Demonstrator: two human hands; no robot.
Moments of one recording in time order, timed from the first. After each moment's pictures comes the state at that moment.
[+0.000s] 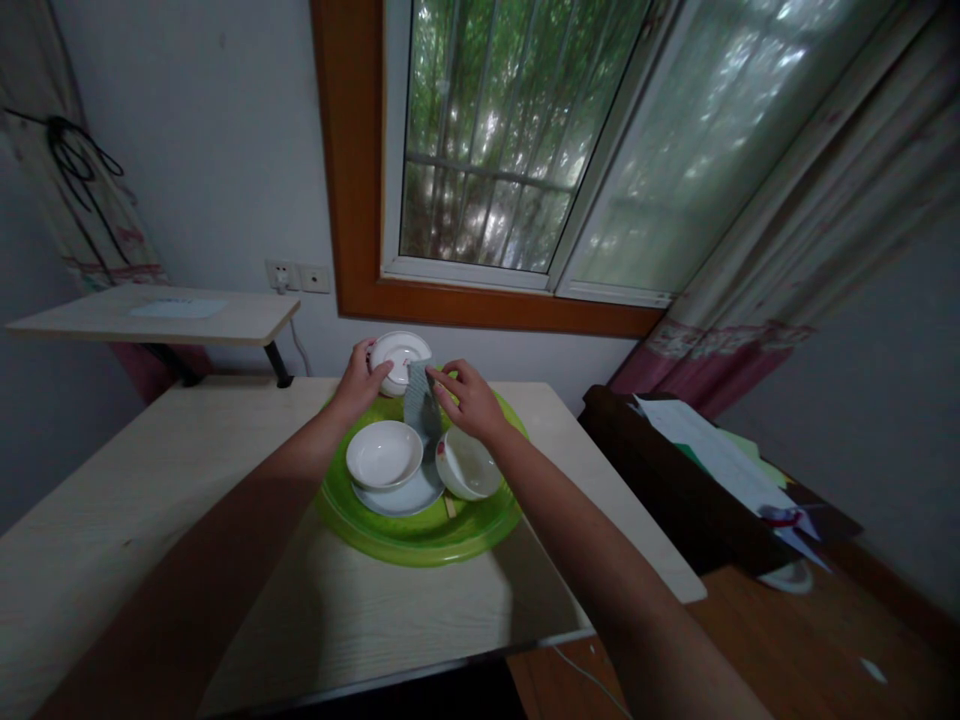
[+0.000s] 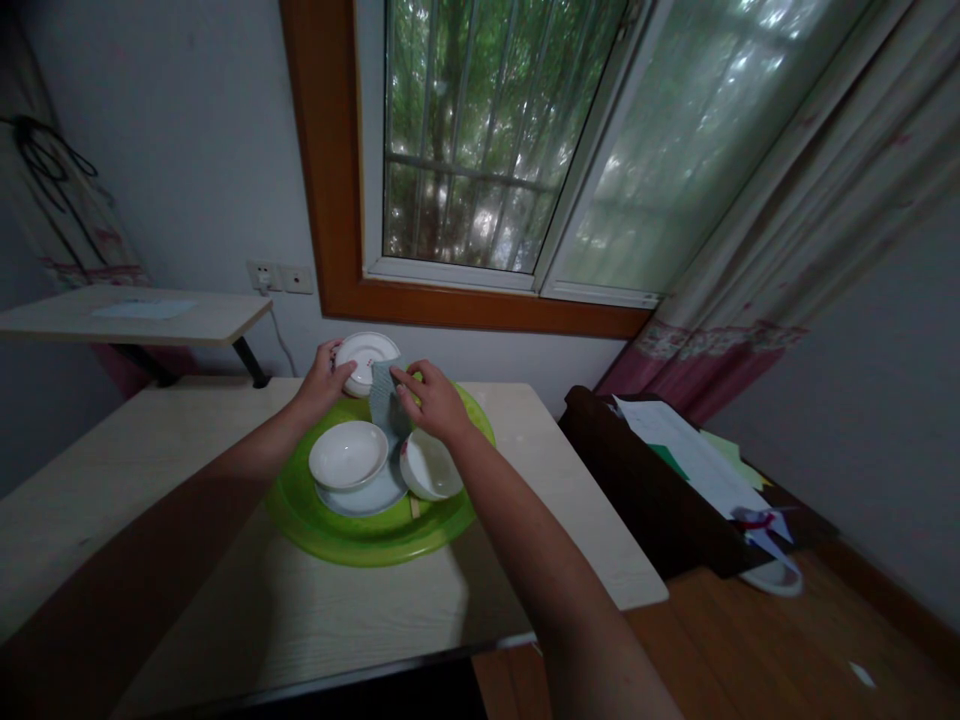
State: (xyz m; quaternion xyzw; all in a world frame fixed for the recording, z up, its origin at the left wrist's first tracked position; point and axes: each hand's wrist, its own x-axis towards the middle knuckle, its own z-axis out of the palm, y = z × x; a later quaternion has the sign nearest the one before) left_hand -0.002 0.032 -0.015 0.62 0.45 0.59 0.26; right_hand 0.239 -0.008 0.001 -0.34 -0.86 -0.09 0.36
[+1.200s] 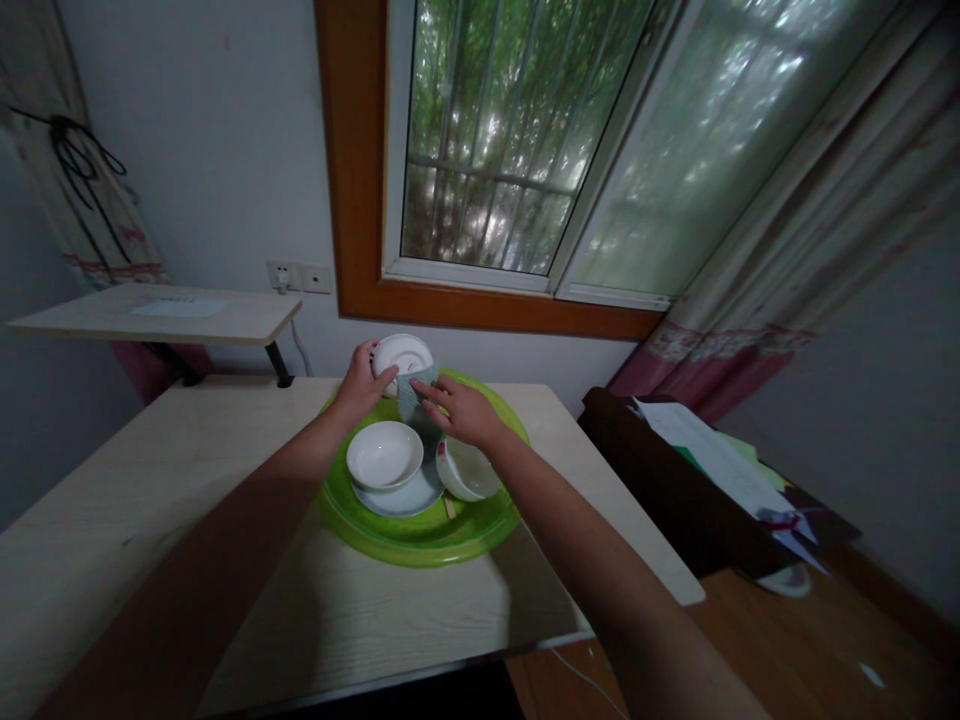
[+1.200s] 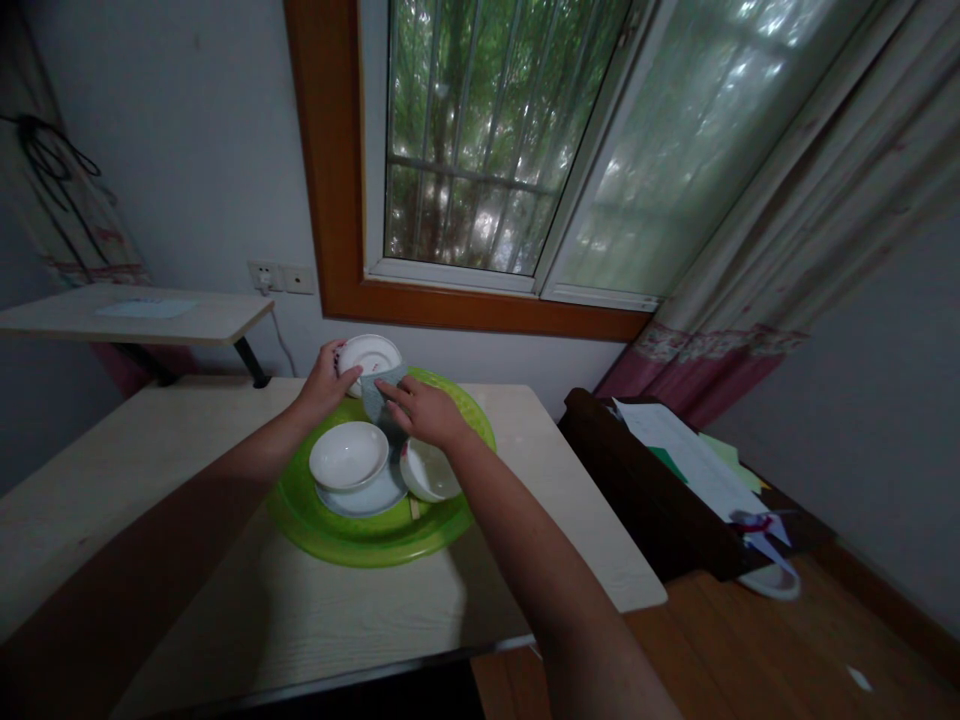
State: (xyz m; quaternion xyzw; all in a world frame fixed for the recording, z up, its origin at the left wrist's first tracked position) left_hand -0.004 0.038 -0.021 0.66 0.44 0.58 0.19; right_hand 0.231 -0.023 0.005 -0.39 -0.89 -0.13 0.19
